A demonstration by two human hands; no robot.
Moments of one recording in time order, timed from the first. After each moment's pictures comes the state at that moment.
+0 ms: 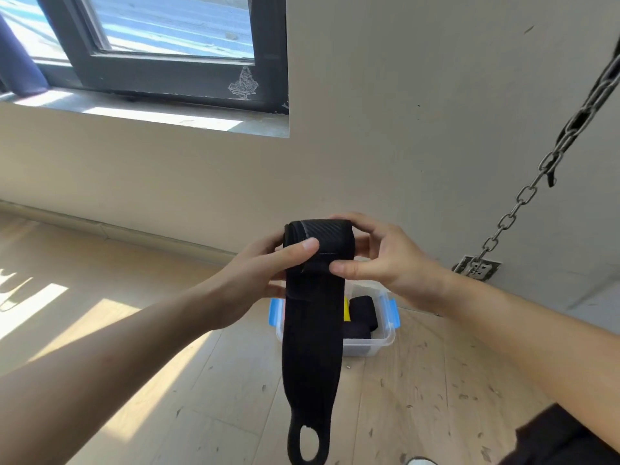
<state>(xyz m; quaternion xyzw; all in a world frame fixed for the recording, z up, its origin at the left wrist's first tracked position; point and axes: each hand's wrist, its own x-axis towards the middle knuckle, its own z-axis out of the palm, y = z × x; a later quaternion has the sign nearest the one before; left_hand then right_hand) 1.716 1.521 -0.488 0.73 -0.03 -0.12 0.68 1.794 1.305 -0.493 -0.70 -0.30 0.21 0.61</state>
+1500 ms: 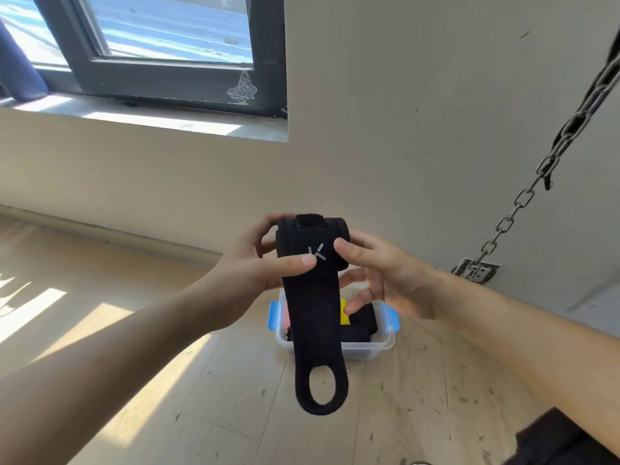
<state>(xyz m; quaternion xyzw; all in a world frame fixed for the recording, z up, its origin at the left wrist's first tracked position) 1.722 1.529 -0.493 0.68 -0.02 -0.04 0.74 1.790 1.307 -0.486 -0.65 -0.23 0.38 0.62</state>
